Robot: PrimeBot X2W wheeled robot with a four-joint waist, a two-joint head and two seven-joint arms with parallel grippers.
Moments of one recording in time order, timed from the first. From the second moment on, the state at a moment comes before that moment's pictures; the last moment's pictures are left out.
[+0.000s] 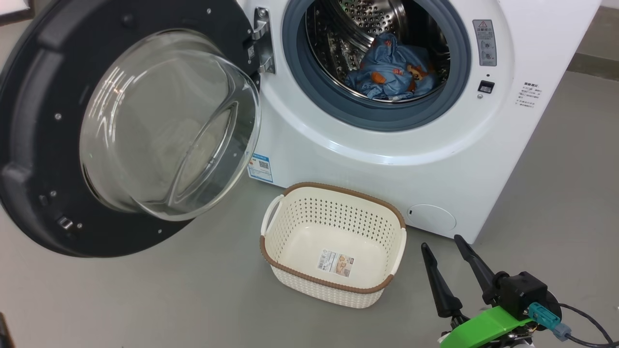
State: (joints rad) left arm 0.14 0.06 0.34 0.10 -0.32 -0.13 -0.25; right arm -0.07 -0.05 0.09 0.21 0.19 0.12 -0.26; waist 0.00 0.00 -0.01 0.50
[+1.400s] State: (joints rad) left arm -0.58 0.51 0.51 0.76 -1.47 -0.13 0.27; right arm -0.11 -0.05 0.12 0.23 0.18 0.12 -0.26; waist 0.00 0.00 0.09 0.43
